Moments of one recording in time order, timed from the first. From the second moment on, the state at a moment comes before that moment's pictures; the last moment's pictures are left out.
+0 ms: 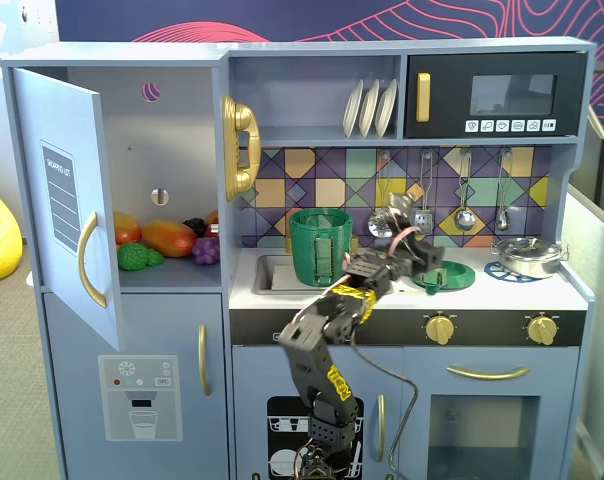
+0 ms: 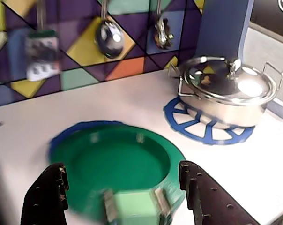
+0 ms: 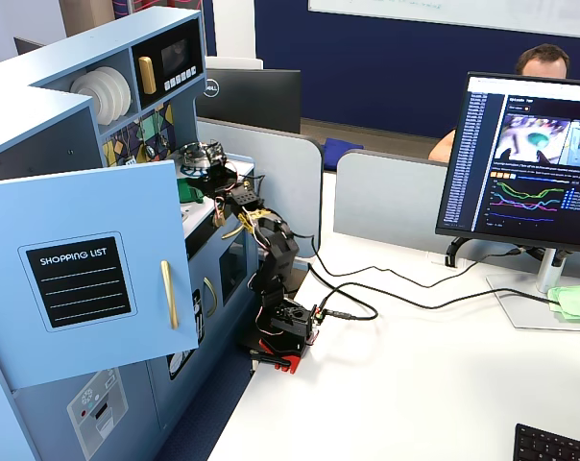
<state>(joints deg) 33.2 121.0 103.4 17.7 -99.5</state>
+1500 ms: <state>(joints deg) 0.1 182.0 168.3 81.2 -91.6</state>
